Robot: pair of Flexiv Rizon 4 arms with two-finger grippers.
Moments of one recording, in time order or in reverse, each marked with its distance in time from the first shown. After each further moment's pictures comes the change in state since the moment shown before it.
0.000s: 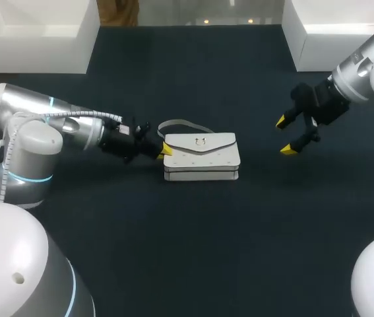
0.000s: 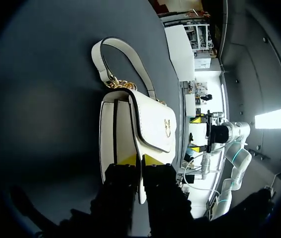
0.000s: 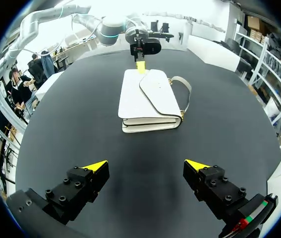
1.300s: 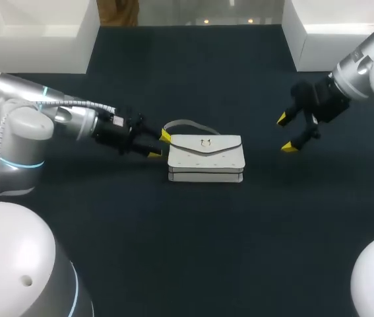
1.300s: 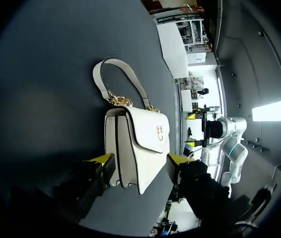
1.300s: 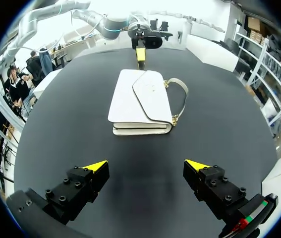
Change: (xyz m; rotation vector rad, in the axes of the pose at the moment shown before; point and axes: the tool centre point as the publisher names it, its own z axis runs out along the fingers) left arm 0.010 -0.012 -0.023 -0.032 0.018 0.054; right arm -0.008 0.001 -0.006 0.020 -0.024 -0.011
